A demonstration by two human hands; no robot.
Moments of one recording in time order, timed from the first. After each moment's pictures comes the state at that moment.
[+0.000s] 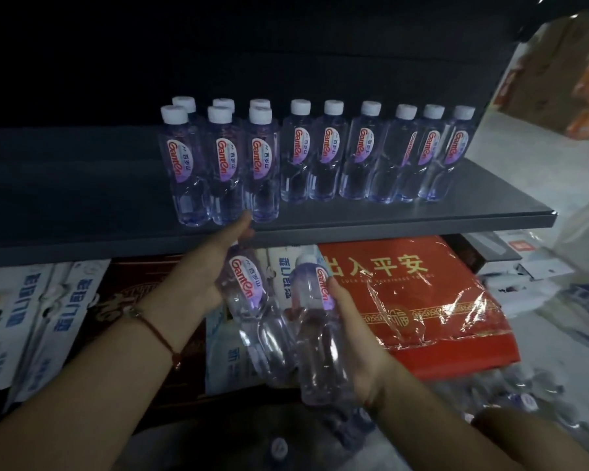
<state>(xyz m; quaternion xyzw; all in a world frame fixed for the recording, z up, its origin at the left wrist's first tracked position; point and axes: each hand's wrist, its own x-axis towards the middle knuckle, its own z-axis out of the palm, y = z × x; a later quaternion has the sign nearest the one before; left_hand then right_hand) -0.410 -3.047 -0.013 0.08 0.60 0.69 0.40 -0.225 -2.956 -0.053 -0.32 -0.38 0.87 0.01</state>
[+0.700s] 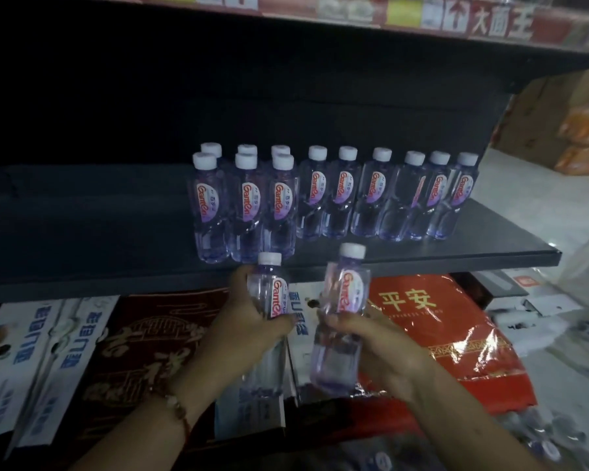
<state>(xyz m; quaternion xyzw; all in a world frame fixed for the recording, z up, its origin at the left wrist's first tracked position) -0.396 -3.070 -0.037 0.31 0.76 0.54 0.20 -0.246 -2.928 -0.037 -0.29 -0.57 0.76 0.11</state>
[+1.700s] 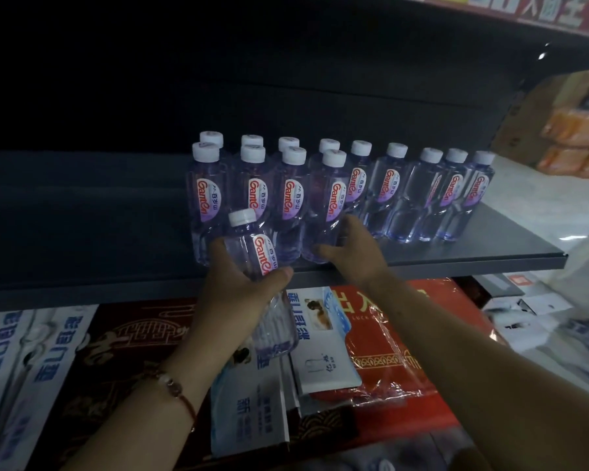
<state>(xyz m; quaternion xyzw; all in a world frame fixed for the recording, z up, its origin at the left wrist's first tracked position) -0.439 -3.048 -0.019 0.26 0.69 0.66 0.16 -0.363 -2.852 -0.018 -0.30 -0.81 0.42 0.27</state>
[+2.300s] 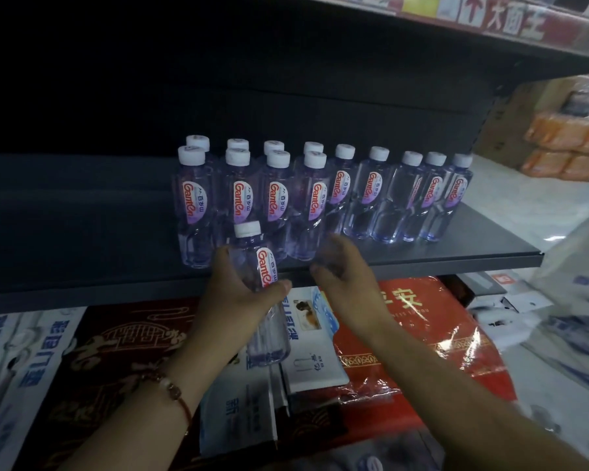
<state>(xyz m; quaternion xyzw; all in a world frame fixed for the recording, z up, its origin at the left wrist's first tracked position) -0.424 -3.044 -0.024 0.28 0.70 0.63 0.16 -0.311 -2.906 -0.017 -0.27 -0.79 0.46 0.29</state>
